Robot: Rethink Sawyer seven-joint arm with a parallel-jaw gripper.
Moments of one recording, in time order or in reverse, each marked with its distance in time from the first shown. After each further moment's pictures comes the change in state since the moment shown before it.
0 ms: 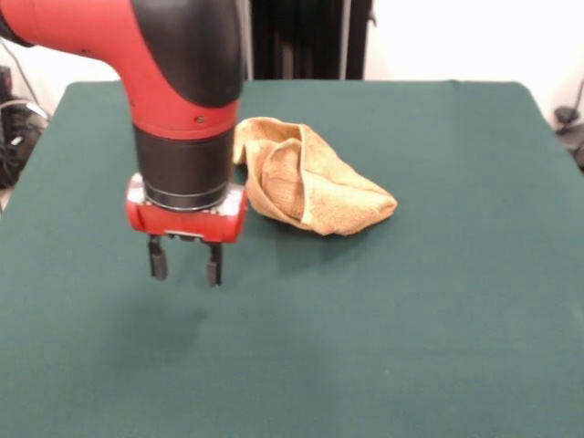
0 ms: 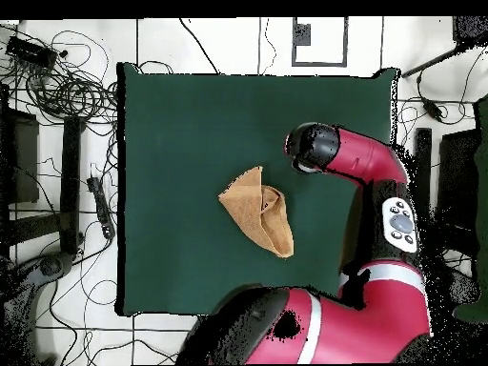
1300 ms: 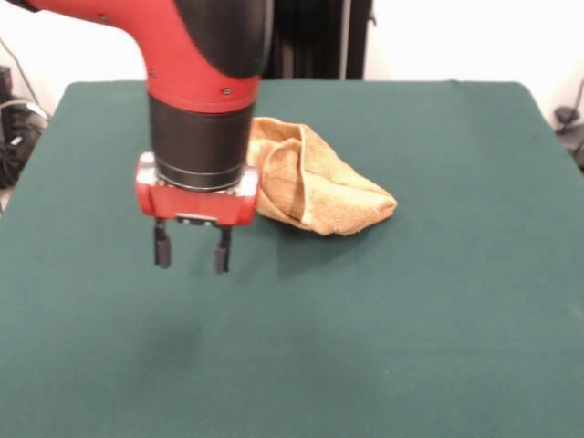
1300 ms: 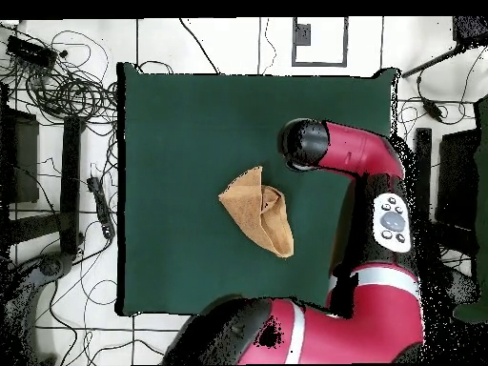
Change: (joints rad) arm 0.049 -0.049 0.000 -0.001 -0.078 0.020 0.000
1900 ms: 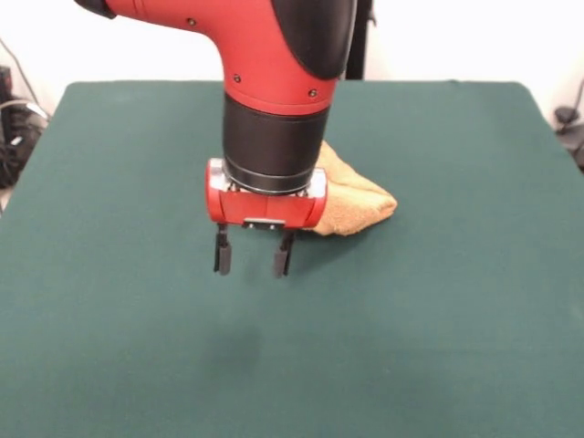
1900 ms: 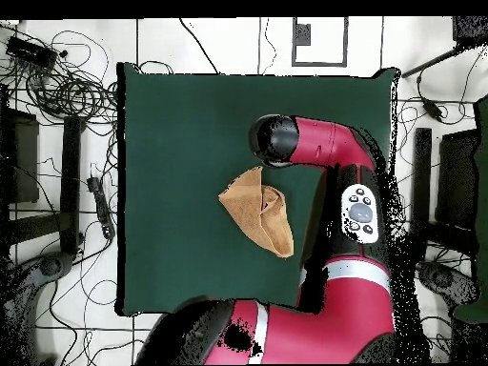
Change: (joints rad) arm 0.072 0.001 0.000 -0.005 0.004 0.005 0.000
